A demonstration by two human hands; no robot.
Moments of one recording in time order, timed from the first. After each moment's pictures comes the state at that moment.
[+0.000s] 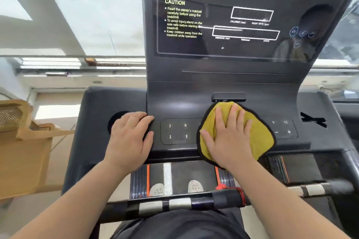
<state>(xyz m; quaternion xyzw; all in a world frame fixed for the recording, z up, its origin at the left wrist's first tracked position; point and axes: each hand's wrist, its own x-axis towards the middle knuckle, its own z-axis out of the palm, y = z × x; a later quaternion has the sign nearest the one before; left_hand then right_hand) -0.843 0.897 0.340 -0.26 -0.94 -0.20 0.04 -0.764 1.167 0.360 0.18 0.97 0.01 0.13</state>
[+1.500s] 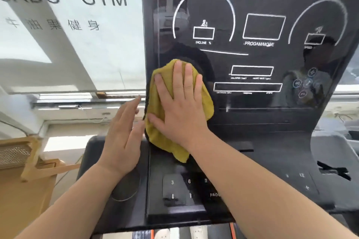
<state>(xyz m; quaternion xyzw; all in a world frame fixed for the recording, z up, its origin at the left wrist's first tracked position) -0.947 0.928 0.426 -0.19 -0.85 -0.49 0.07 -0.963 1.106 0.443 -0.05 0.97 0.06 -0.22</state>
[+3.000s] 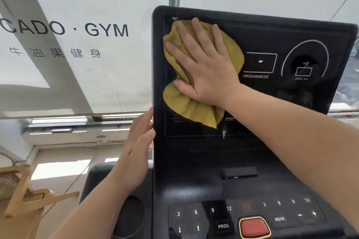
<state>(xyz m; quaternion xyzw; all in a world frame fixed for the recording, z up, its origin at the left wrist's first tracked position) -0.968 0.945 0.463 -0.16 -0.74 -0.65 -0.09 -1.042 1.180 0.567 -0.17 0.90 0.20 -0.33</state>
